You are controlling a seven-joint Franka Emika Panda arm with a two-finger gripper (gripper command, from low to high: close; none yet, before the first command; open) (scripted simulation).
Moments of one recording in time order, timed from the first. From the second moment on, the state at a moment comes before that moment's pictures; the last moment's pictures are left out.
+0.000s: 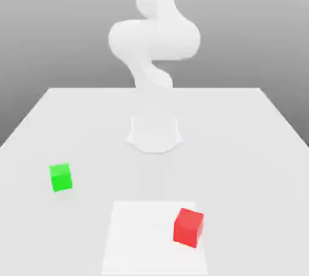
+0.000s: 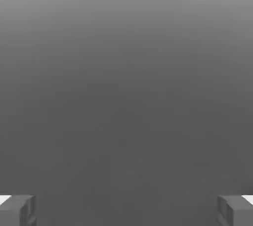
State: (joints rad) arm -0.01 -0.71 0.02 -2.34 0.01 2.35 0.85
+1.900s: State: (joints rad) arm -0.63 -0.24 -0.23 -2.93 -0.13 2.69 1.53
